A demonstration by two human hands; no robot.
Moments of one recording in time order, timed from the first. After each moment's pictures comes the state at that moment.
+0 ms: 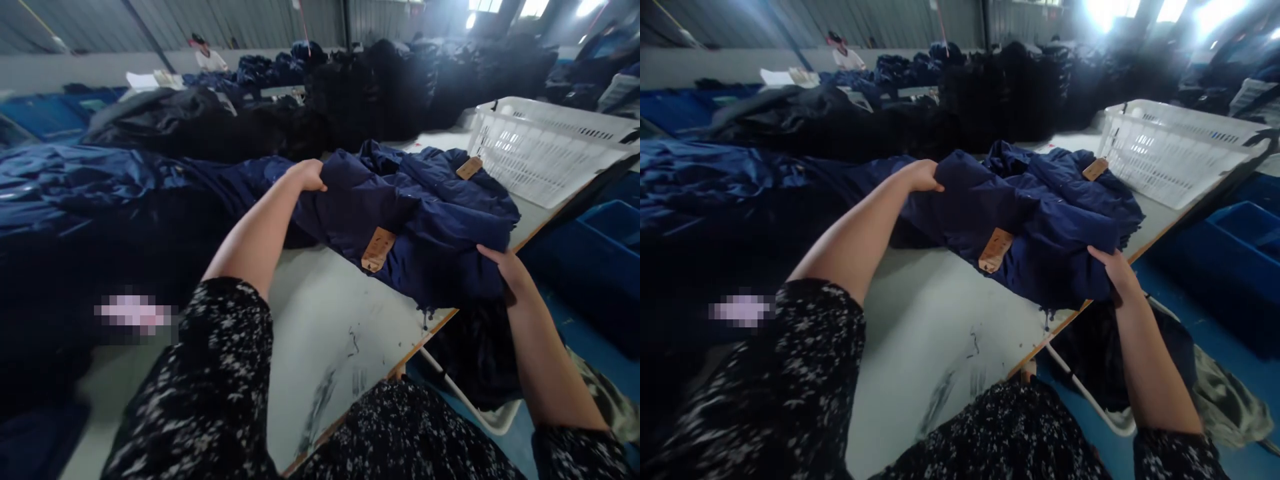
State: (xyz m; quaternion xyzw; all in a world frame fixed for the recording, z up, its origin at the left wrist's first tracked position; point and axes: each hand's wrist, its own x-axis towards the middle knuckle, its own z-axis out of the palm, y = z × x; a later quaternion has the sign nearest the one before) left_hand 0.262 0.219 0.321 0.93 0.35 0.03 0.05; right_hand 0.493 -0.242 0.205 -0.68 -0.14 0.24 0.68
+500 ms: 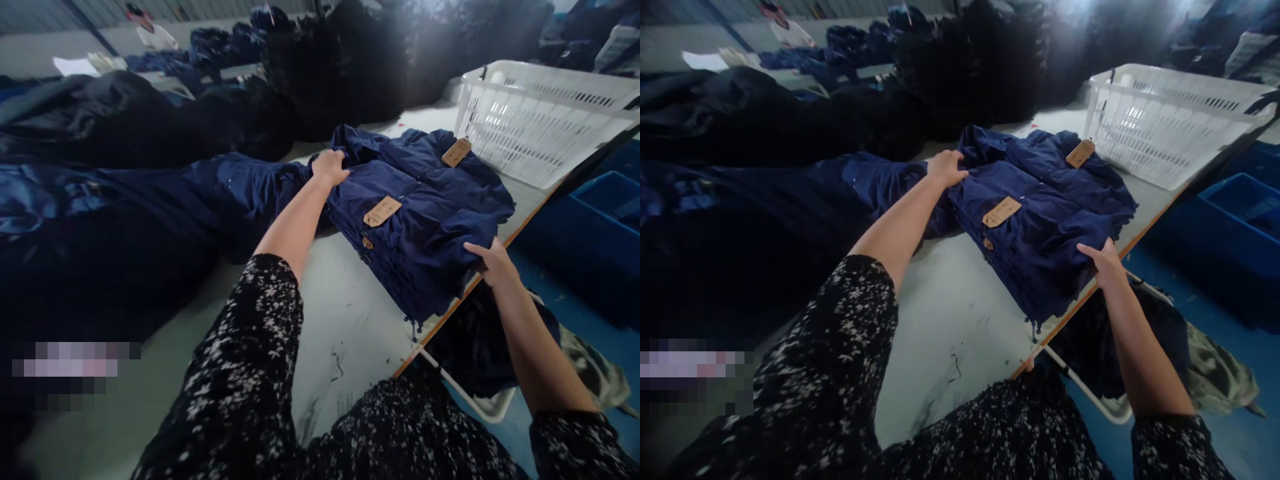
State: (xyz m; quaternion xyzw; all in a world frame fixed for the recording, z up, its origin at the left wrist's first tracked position) left_hand 0.444 0.225 0.252 0.93 0.37 0.05 -0.01; right_hand 0.575 -0.204 0.150 -0.72 -0.10 0.20 0.66
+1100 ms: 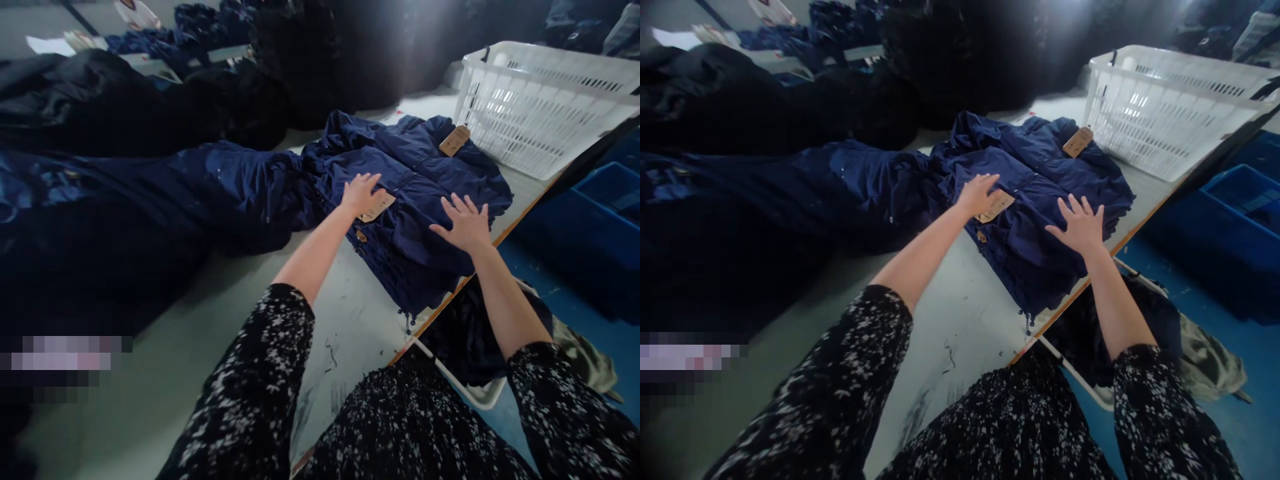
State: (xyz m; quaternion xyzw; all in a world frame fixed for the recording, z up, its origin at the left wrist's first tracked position) left_hand 0.458 0.128 0.176 0.96 0.25 0.08 0.10; right_hand 0.608 -0.167 0.158 -0.87 -0.47 -0.08 0.11
